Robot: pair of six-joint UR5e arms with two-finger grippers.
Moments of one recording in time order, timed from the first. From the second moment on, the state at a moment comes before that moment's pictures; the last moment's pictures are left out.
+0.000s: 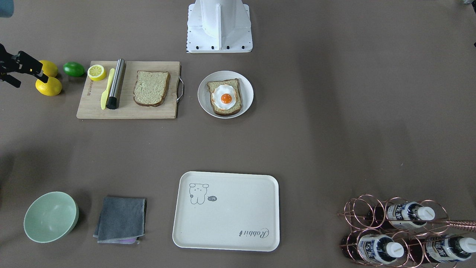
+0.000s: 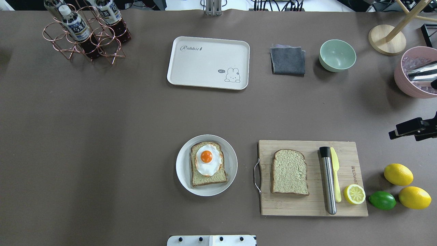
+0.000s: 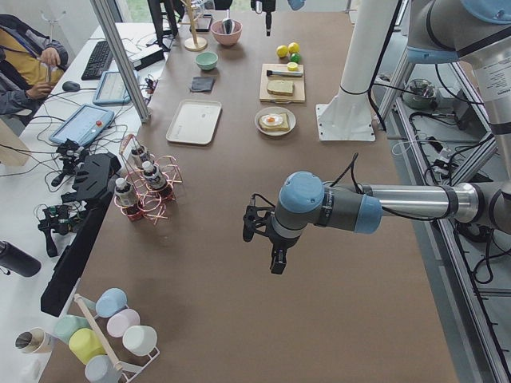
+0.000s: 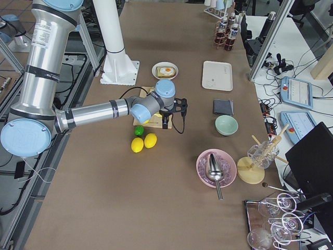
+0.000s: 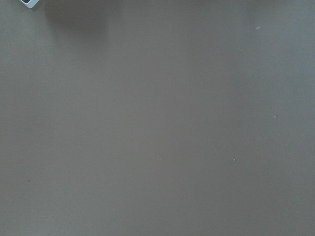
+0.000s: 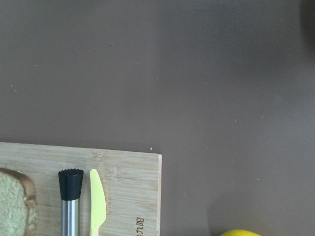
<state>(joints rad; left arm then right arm) -1.61 -1.14 -2.01 -1.74 -2.39 -0.03 1.06 -1.82 2.01 -1.11 2.39 0.79</state>
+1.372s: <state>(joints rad) -1.61 -1.15 -2.01 -1.74 -2.38 -0.03 0.61 -1.66 2.08 -1.11 2.02 1.28</state>
